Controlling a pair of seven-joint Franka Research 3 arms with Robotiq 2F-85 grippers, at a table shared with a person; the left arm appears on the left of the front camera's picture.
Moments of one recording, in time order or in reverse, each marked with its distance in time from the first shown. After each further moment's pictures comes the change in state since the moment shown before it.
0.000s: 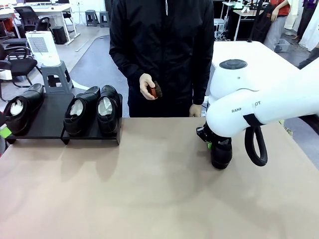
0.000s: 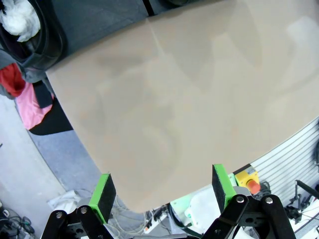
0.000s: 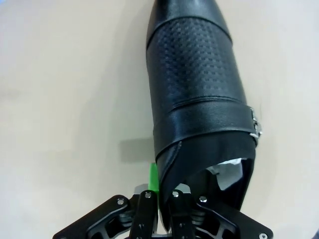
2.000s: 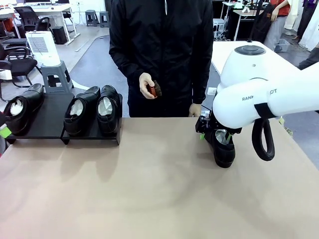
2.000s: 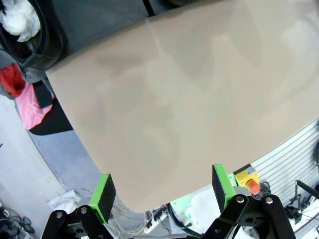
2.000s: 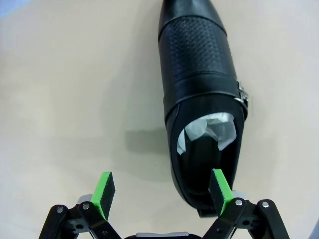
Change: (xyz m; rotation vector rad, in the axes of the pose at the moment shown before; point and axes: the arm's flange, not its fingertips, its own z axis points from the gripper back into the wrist) left arm 0.000 0.000 0.000 0.000 -0.001 0.000; right arm -0.001 -0.016 0.026 0.059 -0.024 0.064
